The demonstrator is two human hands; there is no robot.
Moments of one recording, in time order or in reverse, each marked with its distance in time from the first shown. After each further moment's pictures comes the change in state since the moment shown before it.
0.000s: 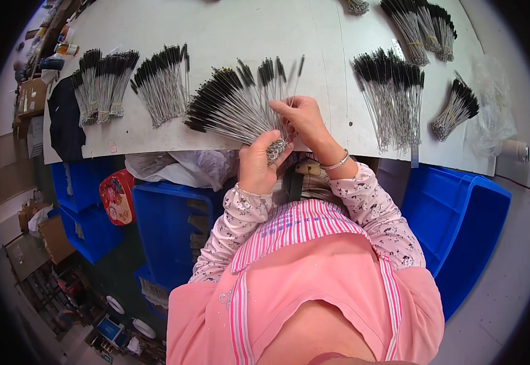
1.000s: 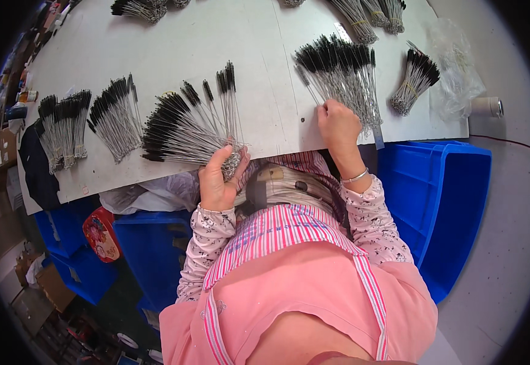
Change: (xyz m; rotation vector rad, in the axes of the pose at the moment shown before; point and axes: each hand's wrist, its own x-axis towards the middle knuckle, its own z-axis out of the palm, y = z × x) left_hand 0.017 -0.014 -0.014 -0.056 -0.087 -0.041; right_hand -0.050 0.012 -0.130 -1.304 0.754 -0.355
